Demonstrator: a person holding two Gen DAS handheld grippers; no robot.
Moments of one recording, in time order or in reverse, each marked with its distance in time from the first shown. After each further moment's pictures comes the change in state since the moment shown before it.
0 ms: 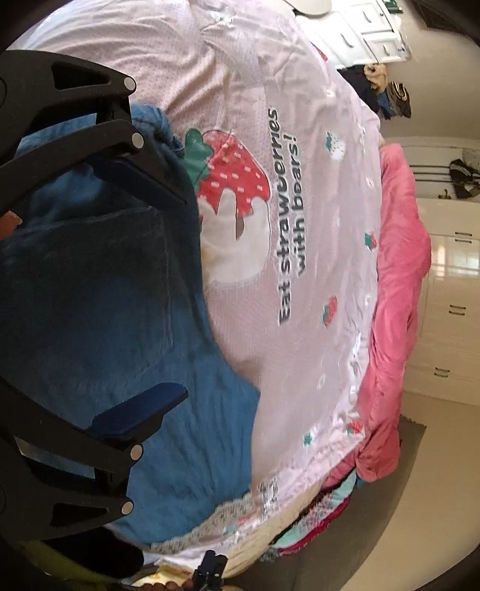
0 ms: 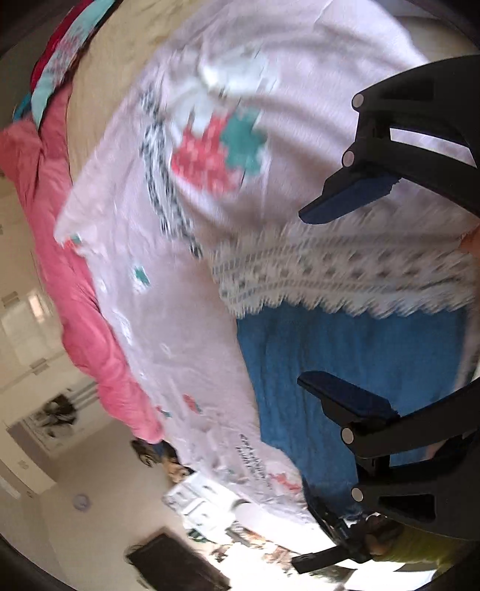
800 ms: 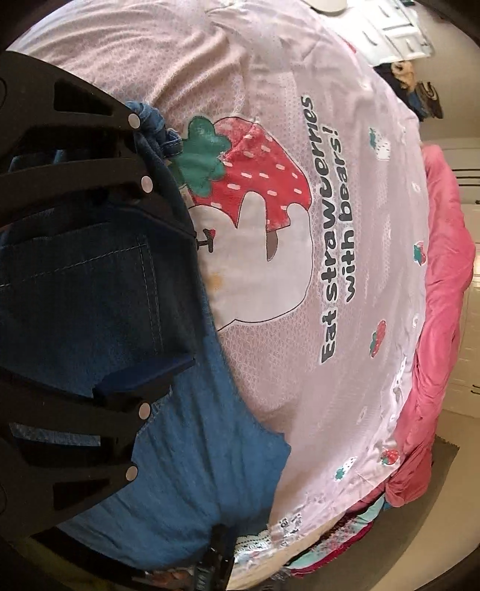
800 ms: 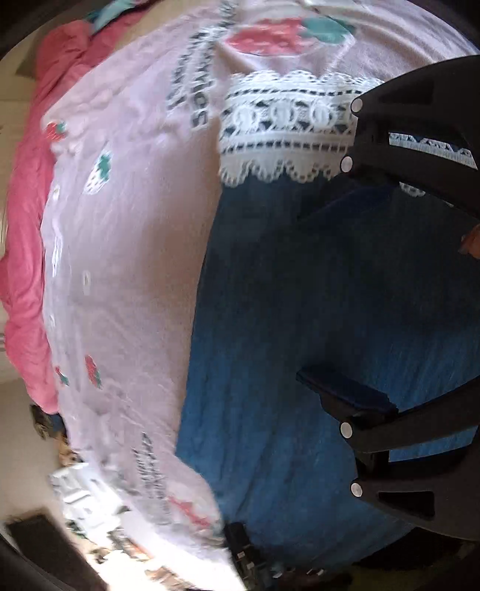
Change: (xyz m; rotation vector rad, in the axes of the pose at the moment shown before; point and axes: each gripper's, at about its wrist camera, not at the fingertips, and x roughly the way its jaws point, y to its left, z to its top) left arm 0.058 0.028 0.004 -0.017 0.173 0.057; right arm 0.117 0.077 0.001 -0.330 0.251 -0.056
